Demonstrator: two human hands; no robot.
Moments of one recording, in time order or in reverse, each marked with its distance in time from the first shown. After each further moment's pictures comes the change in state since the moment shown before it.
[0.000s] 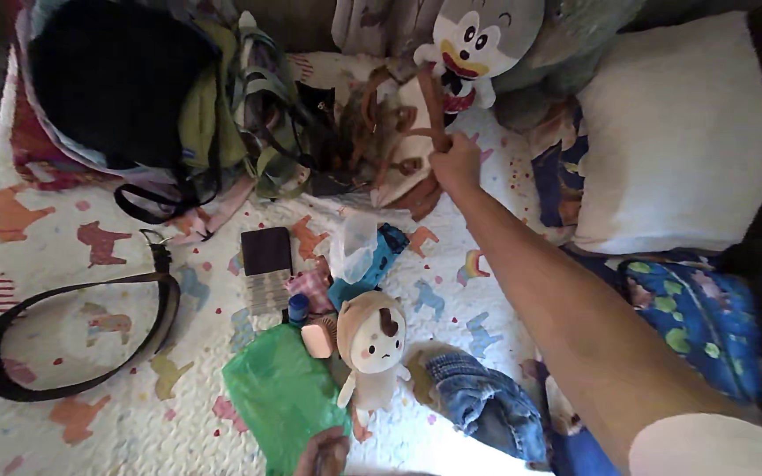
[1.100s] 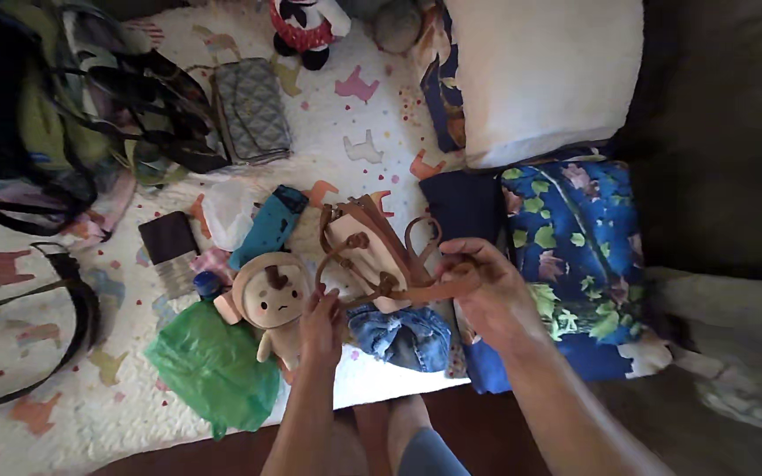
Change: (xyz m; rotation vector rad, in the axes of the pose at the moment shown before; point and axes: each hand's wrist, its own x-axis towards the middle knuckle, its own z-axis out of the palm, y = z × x) left_hand 0.081 0.022 0.240 -0.206 0.200 -0.102; right_hand -0.273 0.232 -0.170 1.194 -0.230 -0.033
